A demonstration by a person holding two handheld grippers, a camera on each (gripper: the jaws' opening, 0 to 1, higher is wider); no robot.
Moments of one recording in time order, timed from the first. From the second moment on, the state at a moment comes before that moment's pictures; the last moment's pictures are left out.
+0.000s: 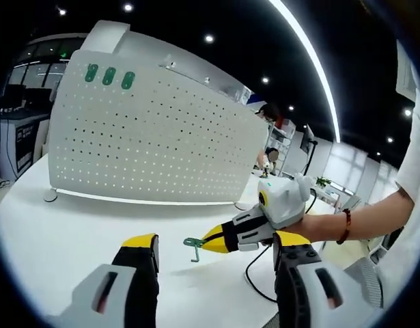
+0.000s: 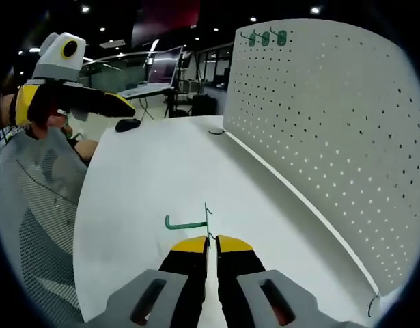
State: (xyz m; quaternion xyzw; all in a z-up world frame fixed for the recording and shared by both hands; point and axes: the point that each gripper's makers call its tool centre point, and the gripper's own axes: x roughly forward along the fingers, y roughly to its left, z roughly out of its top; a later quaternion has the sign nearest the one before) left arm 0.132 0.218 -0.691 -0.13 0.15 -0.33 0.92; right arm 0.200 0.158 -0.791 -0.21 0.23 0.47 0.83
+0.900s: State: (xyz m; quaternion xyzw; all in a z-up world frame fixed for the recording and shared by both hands) left arm 0.121 0.214 -0.692 -0.18 0.14 -0.34 0.91; right arm 0.160 0.179 -0.726 -0.19 0.16 0.45 0.85
